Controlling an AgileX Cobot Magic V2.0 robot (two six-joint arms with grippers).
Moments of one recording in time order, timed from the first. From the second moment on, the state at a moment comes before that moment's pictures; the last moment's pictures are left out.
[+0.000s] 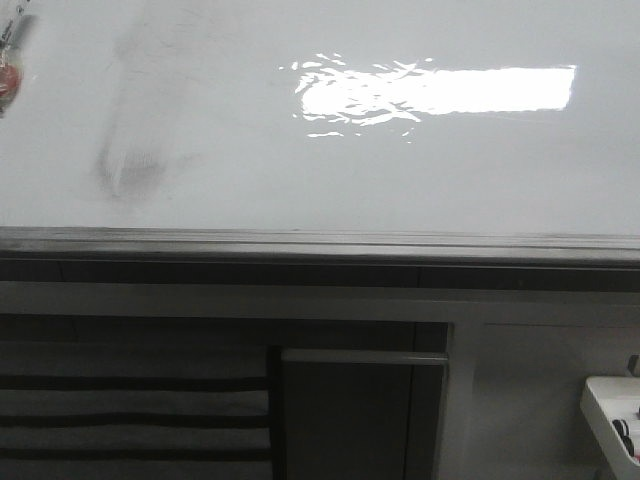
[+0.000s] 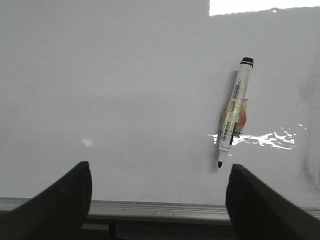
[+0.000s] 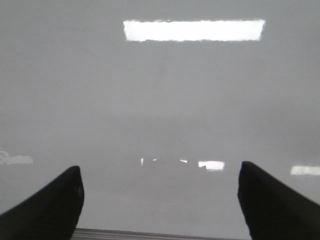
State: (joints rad) left arm -0.01 0.42 -0.60 0.12 0.50 -0.07; right arm -0.01 0.33 -0.50 -0.04 0.38 0.00
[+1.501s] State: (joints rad) left arm -0.16 1.26 -0.70 0.11 0.07 0.03; right arm -0.01 0.33 -0.50 -0.02 0.38 0.00
